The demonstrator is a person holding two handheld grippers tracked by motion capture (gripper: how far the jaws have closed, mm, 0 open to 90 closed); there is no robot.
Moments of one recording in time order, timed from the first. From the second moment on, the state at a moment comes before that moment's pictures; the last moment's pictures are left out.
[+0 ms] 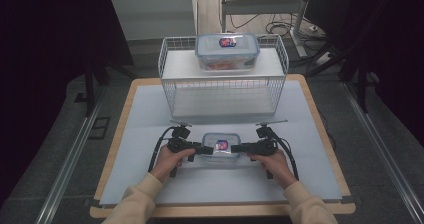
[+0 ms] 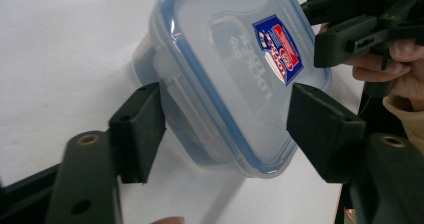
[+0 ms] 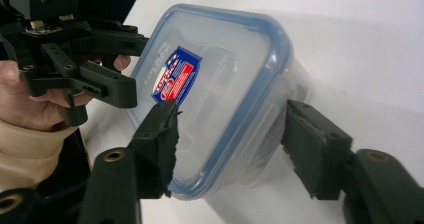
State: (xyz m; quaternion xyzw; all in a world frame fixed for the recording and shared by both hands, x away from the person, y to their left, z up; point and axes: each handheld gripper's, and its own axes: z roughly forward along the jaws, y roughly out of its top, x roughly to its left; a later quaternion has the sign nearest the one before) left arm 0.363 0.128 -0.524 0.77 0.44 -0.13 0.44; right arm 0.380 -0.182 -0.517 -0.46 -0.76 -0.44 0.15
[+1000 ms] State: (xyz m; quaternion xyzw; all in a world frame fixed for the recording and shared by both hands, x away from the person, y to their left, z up) left arm 0.336 0.131 -0.514 0.76 0.44 -0.08 0.46; right arm 0.356 -0.187 -0.510 -0.47 -0.74 -0.47 0.12
